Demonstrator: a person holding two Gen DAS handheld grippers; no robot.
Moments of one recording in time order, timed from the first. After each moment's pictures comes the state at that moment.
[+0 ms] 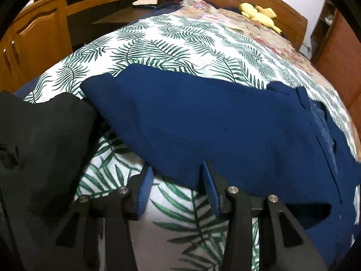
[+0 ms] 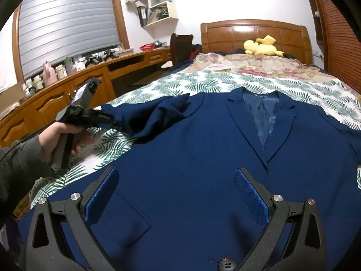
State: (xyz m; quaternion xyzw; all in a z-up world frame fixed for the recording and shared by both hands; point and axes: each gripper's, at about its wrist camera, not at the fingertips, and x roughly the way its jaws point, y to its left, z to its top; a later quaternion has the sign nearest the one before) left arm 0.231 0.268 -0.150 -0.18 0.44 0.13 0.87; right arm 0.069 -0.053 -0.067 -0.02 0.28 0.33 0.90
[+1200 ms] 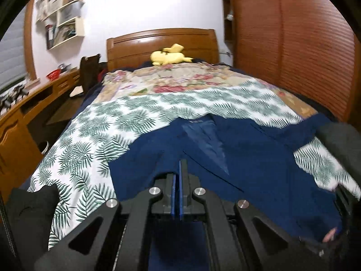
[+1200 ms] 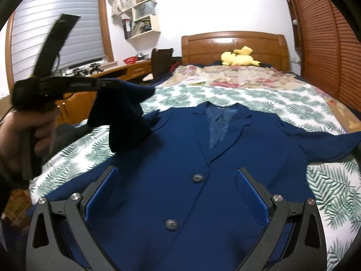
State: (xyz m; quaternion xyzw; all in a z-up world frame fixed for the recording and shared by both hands) left arm 0.156 0.016 0.015 0.03 0.29 -0.03 0.96; right arm 0.031 -0.142 -0.022 -0.01 0.25 0.27 0.93
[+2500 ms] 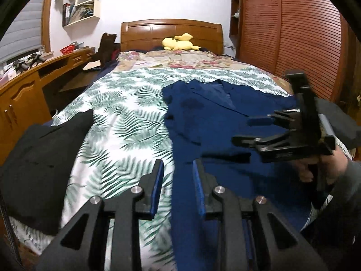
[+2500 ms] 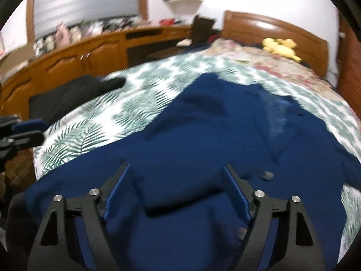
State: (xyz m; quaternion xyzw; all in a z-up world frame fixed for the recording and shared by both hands) left arm -0.050 0.117 -0.043 -0.03 0.31 -0.02 0.95; right arm 0.031 -0.003 -0.055 -0.14 0.33 0.35 0.86
